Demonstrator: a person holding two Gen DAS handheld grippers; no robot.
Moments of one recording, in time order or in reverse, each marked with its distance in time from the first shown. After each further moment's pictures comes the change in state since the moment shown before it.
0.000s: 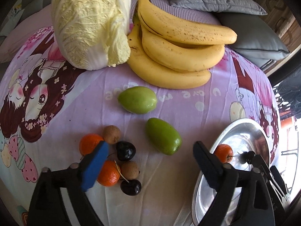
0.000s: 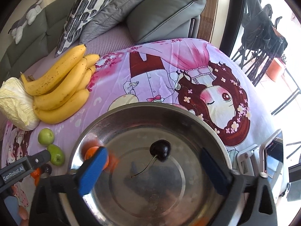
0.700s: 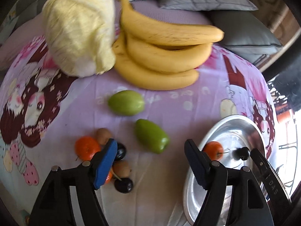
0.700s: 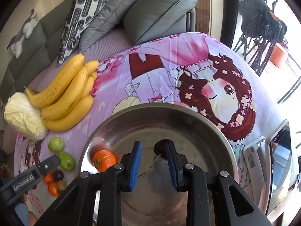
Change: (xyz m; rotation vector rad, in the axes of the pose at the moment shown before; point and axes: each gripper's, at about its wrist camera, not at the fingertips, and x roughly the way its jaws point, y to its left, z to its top) left arm -0.008 -0.017 -0.001 0.030 0.002 -0.026; right arm 0.000 -0.010 0.003 0.089 0.027 0.085
